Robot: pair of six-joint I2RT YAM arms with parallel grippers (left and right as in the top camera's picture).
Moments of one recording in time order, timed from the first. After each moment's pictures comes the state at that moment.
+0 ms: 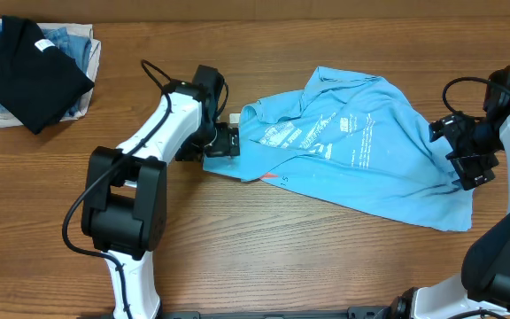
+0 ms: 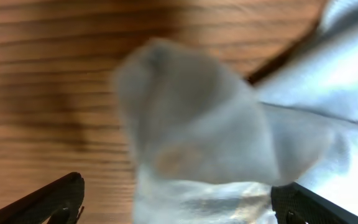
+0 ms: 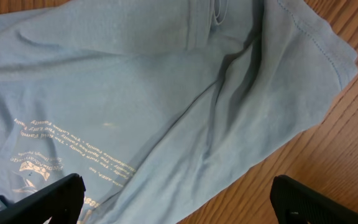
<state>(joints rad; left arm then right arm) -0.29 2.09 1.52 -0.98 0.09 -0.34 -0.35 1.73 1.46 -1.25 -0.07 0.83</state>
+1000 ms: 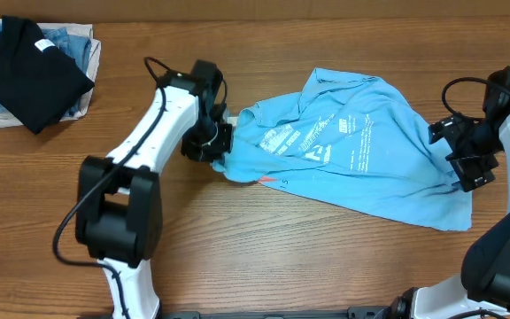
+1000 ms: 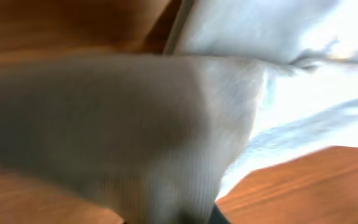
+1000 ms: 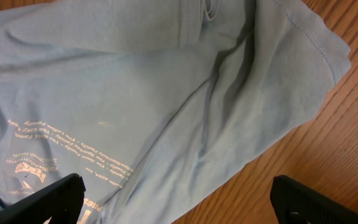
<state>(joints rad) -0.29 2.02 1.62 -1.19 0.23 -0.24 -0.34 1.73 1.46 -1.27 -0.06 0.83</state>
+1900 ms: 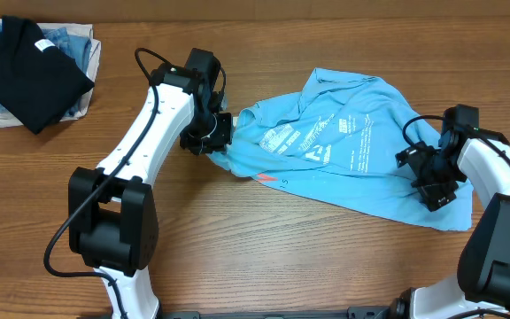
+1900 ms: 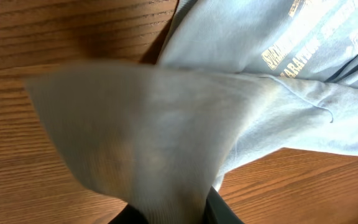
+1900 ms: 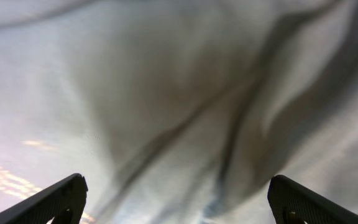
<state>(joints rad) -0.29 1.98 1.64 -1.19 0.23 -0.28 -0.27 1.73 1.06 -0.83 -0.08 0.83</state>
